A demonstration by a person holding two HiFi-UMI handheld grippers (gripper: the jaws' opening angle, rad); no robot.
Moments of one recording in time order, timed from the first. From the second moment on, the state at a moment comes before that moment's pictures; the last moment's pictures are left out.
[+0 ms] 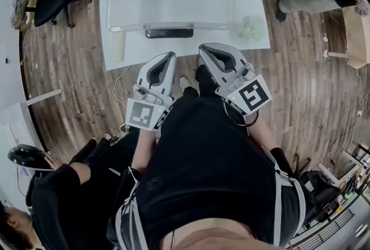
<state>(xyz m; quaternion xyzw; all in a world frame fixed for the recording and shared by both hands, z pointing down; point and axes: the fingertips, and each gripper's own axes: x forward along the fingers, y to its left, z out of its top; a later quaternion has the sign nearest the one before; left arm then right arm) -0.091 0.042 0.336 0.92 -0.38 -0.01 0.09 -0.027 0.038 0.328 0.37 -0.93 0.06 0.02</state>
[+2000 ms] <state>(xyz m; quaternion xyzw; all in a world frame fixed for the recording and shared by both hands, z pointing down) -0.039 -0.128 0.330 0.92 -0.39 0.01 0.09 0.010 -0.129 0.340 0.34 -0.94 0.08 0.02</state>
